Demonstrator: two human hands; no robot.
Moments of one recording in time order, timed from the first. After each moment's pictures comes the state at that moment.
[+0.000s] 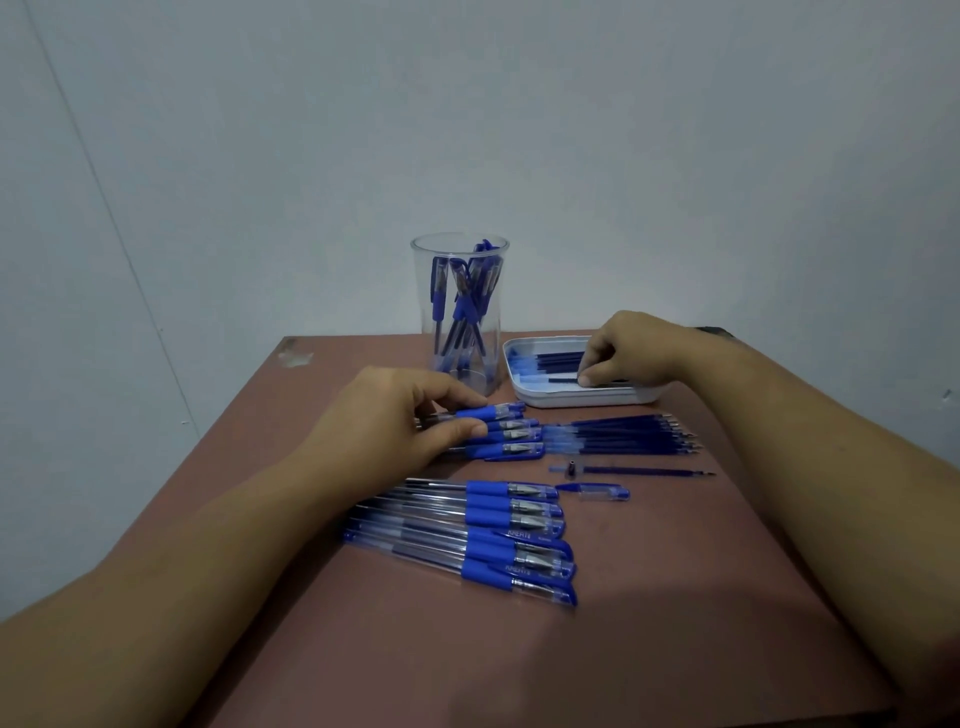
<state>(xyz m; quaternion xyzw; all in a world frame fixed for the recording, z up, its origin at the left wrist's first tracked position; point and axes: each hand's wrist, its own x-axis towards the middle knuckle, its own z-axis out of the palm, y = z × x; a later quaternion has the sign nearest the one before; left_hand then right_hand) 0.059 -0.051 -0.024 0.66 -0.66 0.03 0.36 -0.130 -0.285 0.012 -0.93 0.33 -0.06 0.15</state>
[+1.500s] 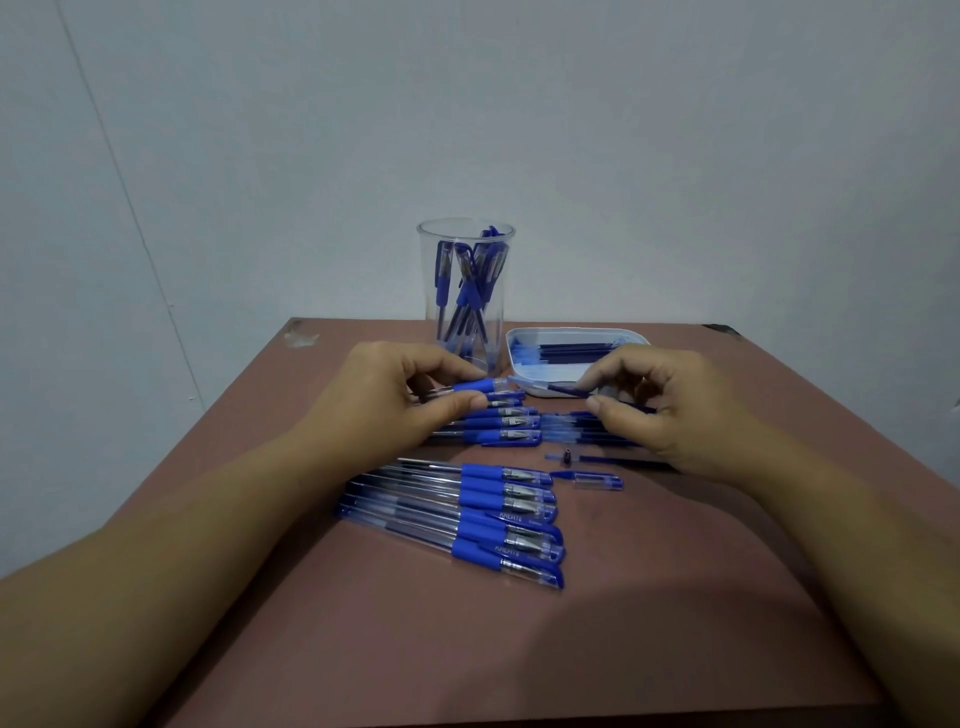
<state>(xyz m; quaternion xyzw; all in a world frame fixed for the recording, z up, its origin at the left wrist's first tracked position) 0.047 -0.046 -0.016 0.62 -0.65 -0.01 0.43 -0.181 -0.182 -0.006 -0.90 0.17 -0.31 0.26</state>
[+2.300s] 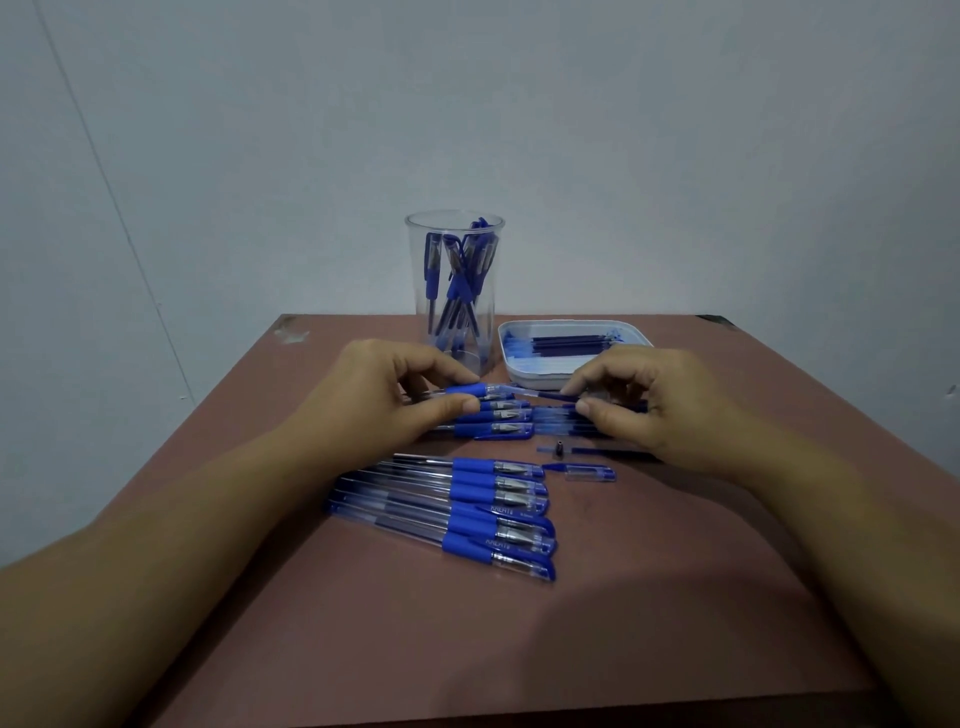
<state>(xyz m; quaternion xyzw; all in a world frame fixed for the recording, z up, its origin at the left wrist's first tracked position) 0.049 -0.047 -0.019 0.63 -0.65 -0.02 0.42 -0.181 -0.185 -0.007 -0.93 0.16 -0.28 0.20</state>
